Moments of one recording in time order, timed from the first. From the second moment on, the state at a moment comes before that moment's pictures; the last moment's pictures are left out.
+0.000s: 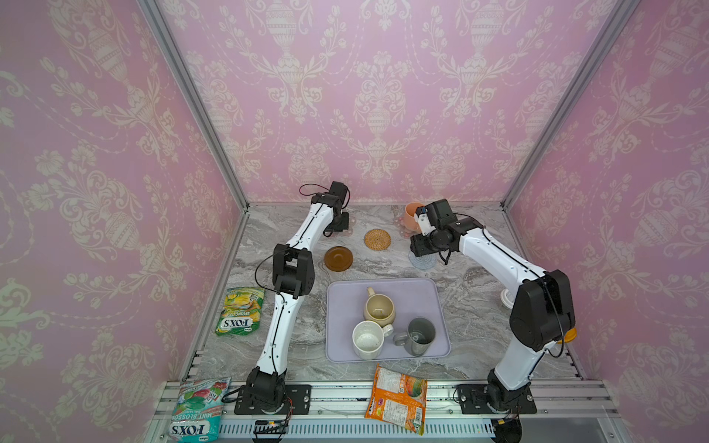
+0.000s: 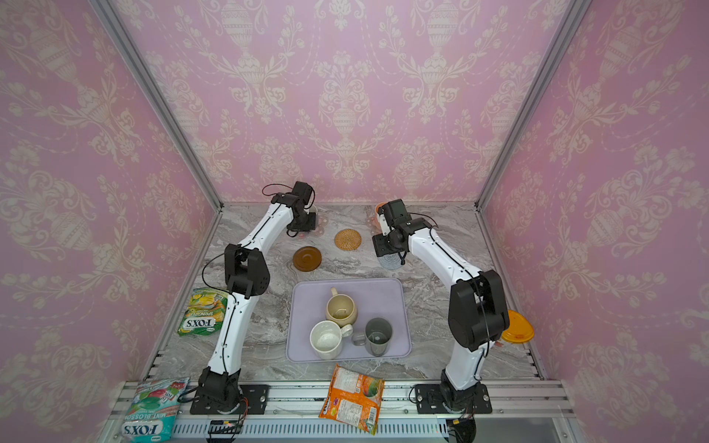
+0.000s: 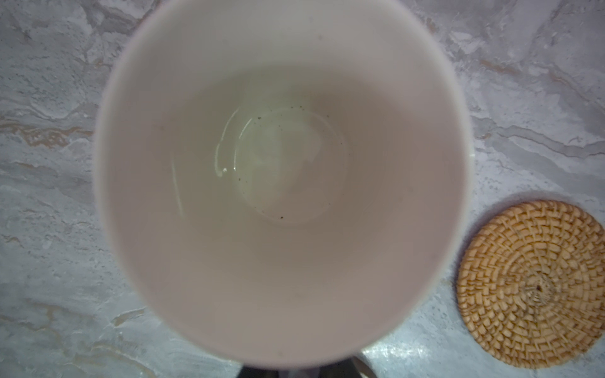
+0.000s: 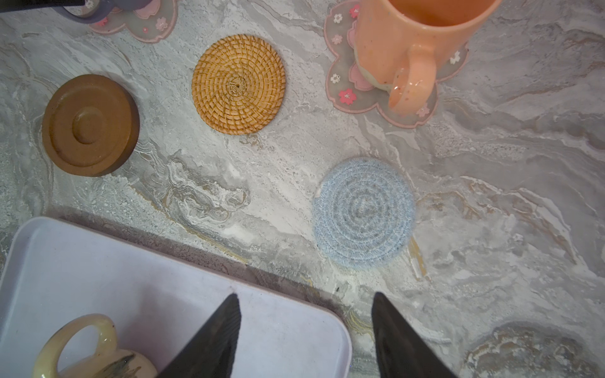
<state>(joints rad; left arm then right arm) -0.26 2.57 2.50 -1.08 -0.09 -0.28 0.34 1.77 1.49 -0.73 -0.01 0.08</state>
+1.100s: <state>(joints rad) -0.27 2.57 2.52 -1.13 -0.09 -0.29 0.34 1.75 1.46 -0.72 -0.01 0.08</state>
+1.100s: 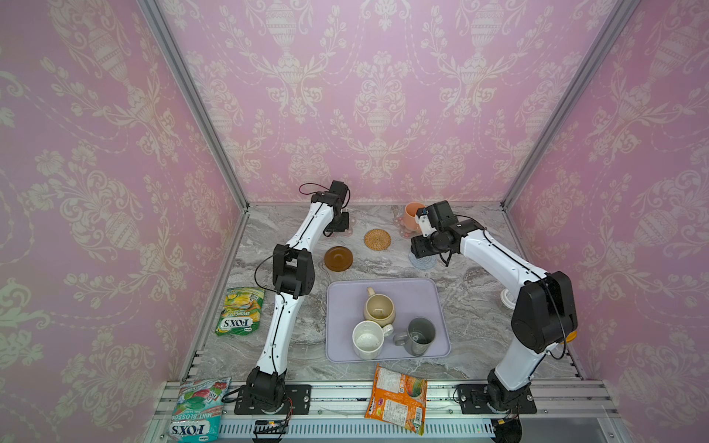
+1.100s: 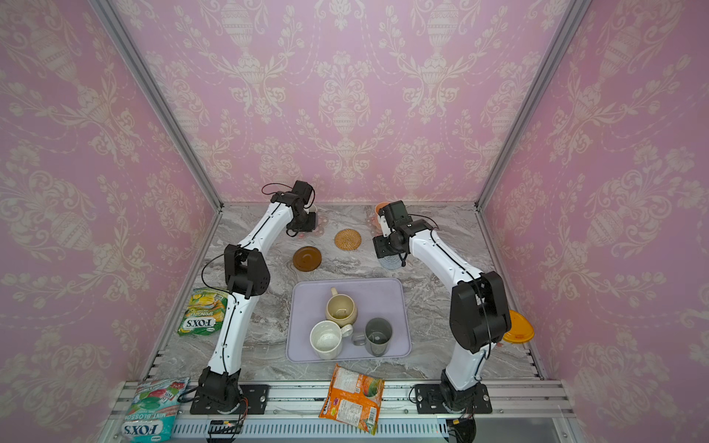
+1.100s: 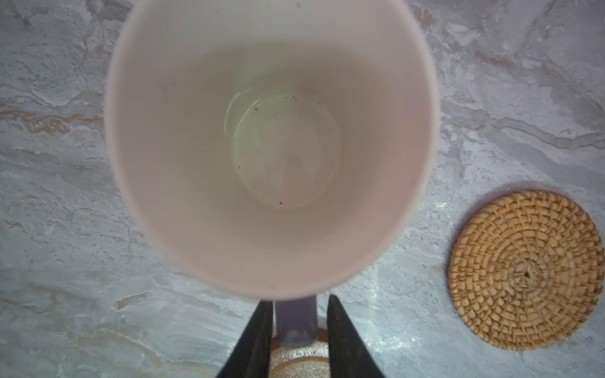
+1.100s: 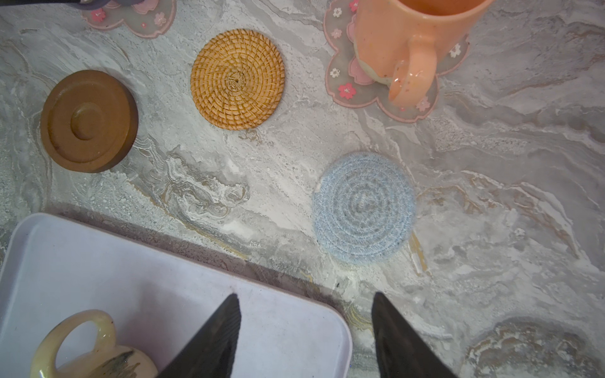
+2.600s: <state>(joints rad) -0.28 2.61 2.55 -1.14 -0.13 -0.36 0.34 1.61 1.38 -0.71 0.01 0.10</state>
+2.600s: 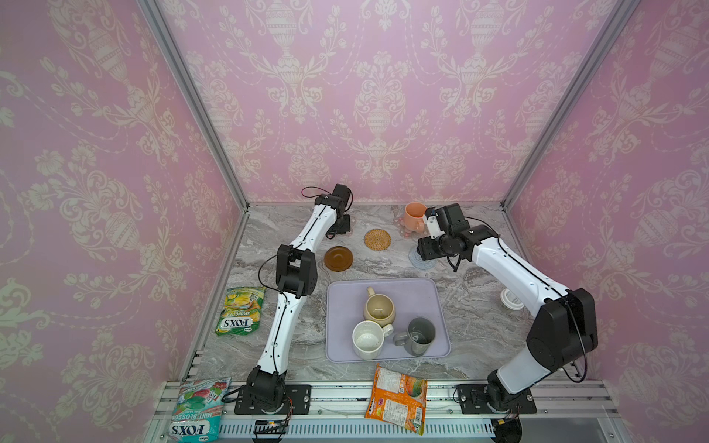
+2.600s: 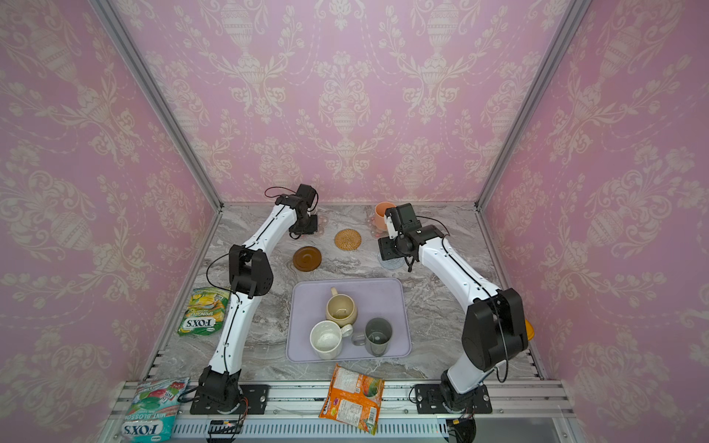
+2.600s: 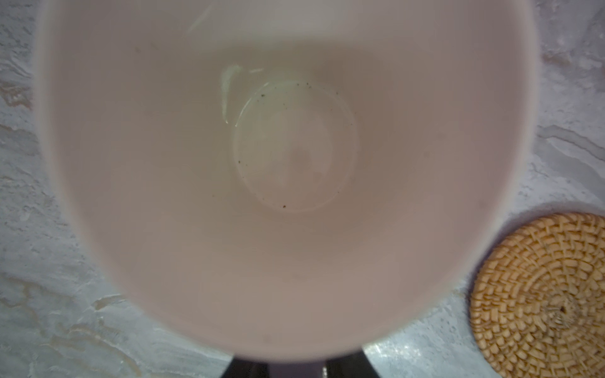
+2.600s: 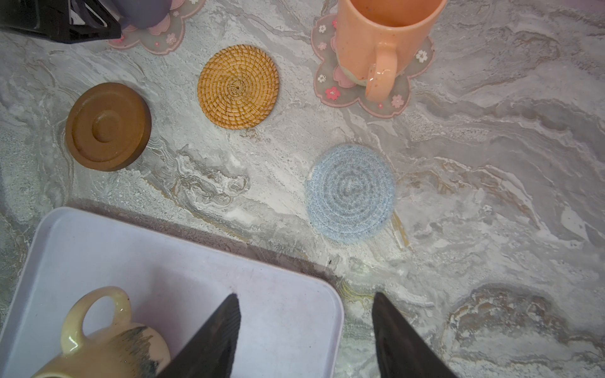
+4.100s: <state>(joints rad) -0.29 2.51 2.37 -1.10 -0.18 -0.36 0.33 1.59 1.34 -0.70 0.01 0.11</state>
